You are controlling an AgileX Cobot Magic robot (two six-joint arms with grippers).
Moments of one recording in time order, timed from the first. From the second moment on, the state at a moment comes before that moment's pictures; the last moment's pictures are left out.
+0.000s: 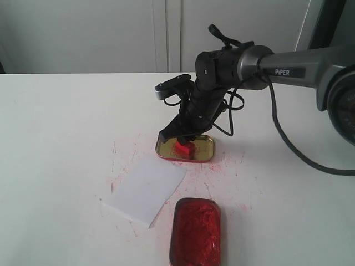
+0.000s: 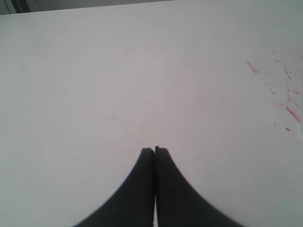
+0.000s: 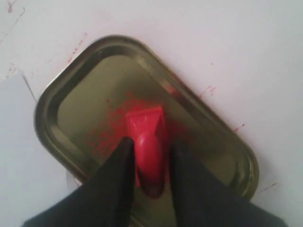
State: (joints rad) left arm -0.02 0.00 0.02 -0.10 0.40 0.13; right arm 0.50 2.21 -1.68 0.11 0.76 -0.23
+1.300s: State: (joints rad) left arm -0.02 0.00 0.02 -0.10 0.40 0.13; right arm 0.58 1.65 -1.13 0.13 0.76 -0.08
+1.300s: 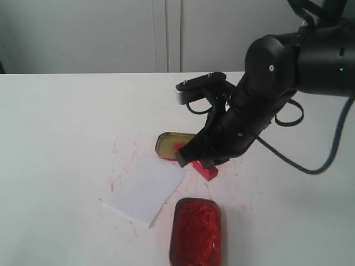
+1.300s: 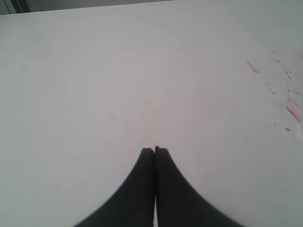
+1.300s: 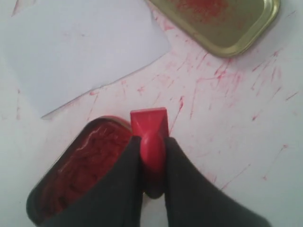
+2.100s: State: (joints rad) left arm -0.02 0.00 0.02 -0.10 0.40 0.13; right arm 0.87 1.60 -0.92 -0.12 0.63 0.45
